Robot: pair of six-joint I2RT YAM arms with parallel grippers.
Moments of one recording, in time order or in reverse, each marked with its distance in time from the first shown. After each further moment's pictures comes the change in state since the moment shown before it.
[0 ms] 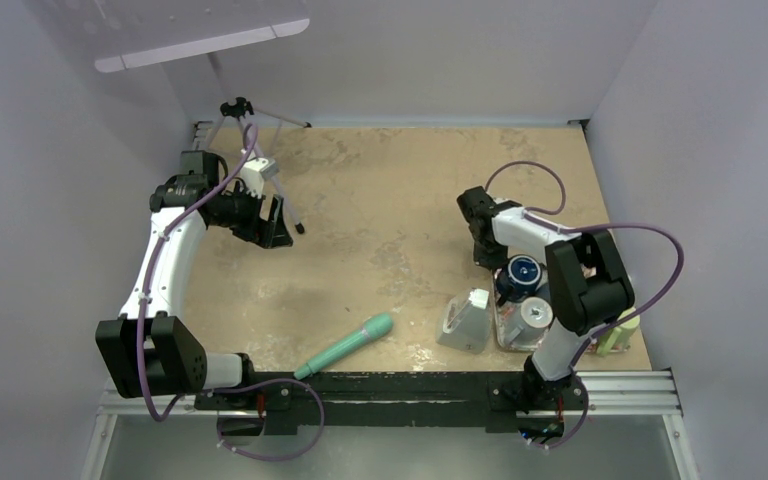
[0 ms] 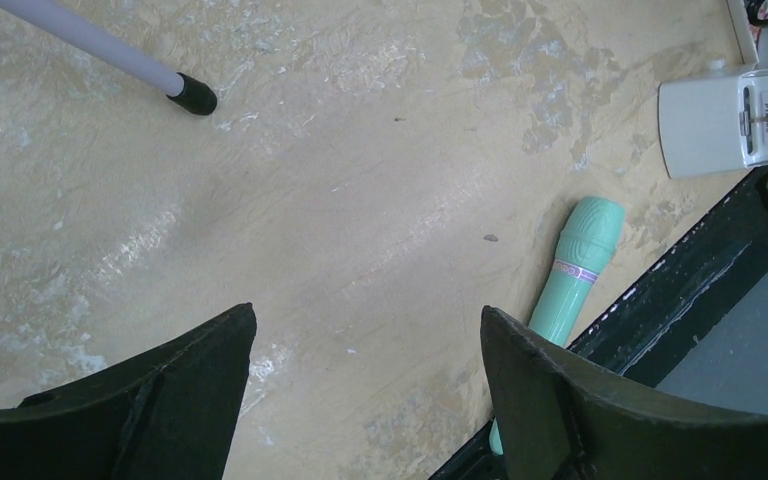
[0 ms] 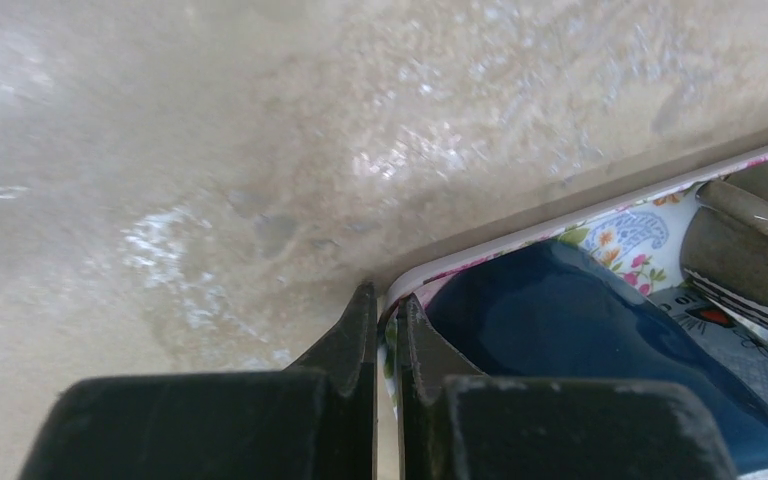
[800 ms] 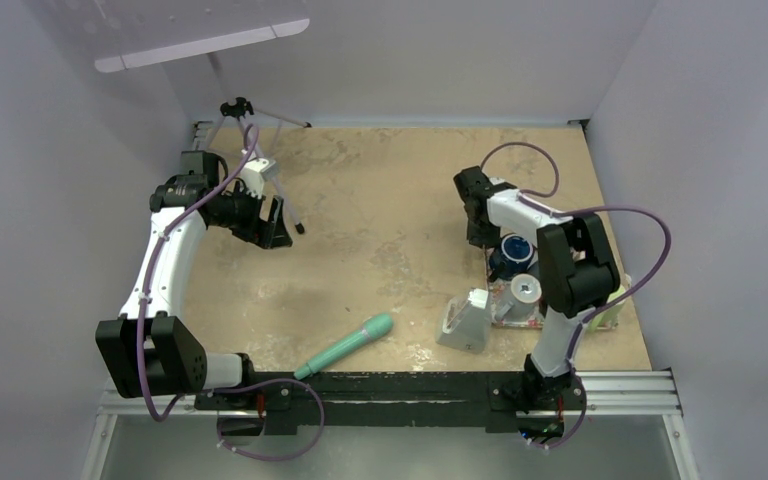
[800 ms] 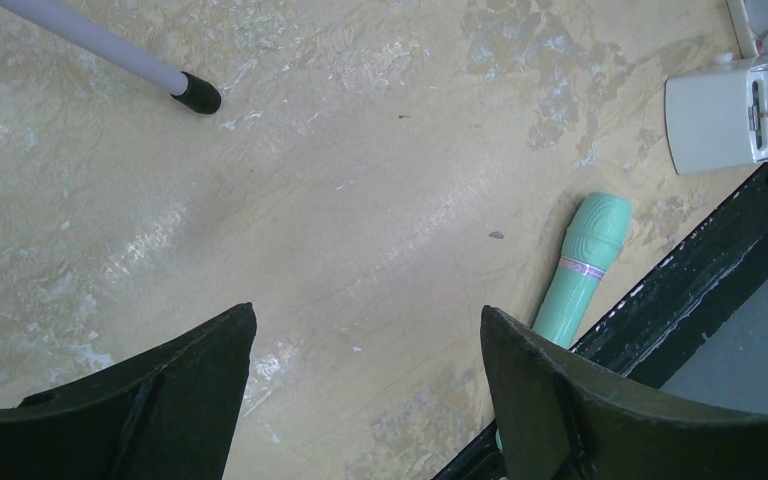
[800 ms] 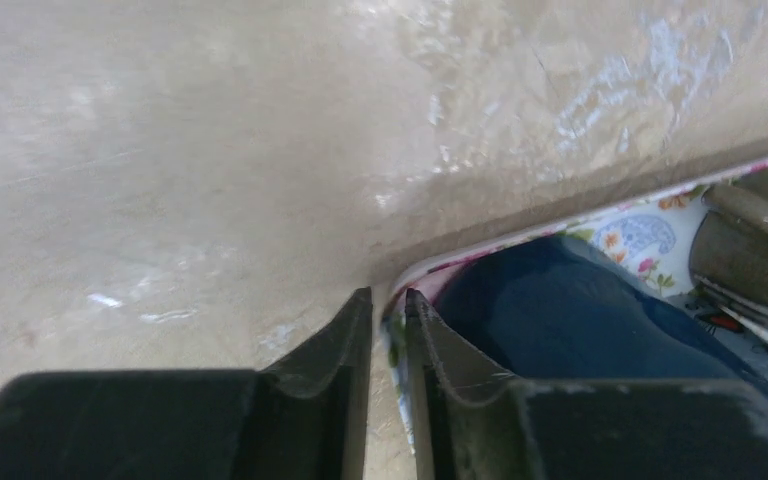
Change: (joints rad) left arm 0.000 0.000 0.000 -0.003 -0.007 0.015; right arm -0.026 0.123 0.184 0.044 -0.020 -0.021
